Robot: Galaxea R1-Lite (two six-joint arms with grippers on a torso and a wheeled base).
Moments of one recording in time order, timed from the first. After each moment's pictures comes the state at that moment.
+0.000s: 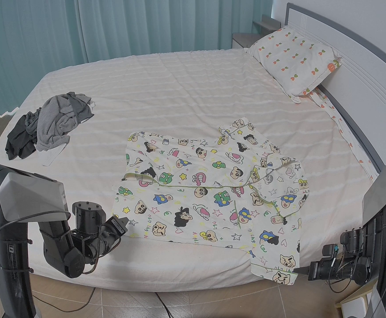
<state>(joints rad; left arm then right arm) -0.26 2.31 -0.46 -1.29 0.13 -0.84 -0.01 2.48 -0.02 -1.55 0.55 0.21</state>
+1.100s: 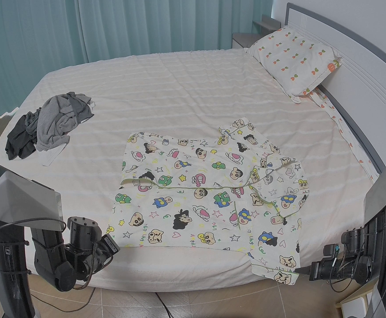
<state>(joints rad) -0.28 2.27 -0.26 -1.30 0.23 -0.83 -0.03 2.47 -0.02 -1.50 0.55 0.16</state>
